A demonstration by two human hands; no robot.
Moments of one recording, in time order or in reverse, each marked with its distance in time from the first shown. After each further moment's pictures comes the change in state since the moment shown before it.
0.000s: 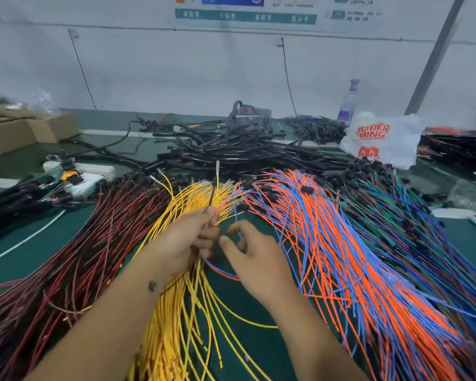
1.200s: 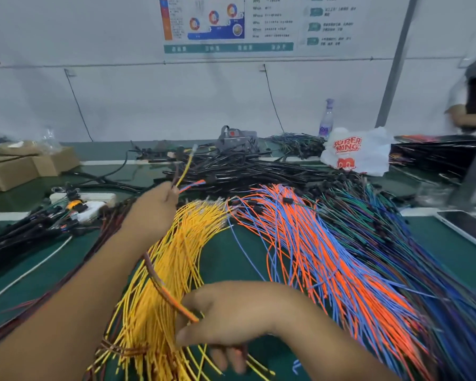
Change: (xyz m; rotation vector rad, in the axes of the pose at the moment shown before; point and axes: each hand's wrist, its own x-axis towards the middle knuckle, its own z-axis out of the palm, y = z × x) left_hand -0.005 0.057 -0.037 1.137 0.559 0.525; right_hand -0.049 -0.096 -0.068 -0.025 -1.094 -0.012
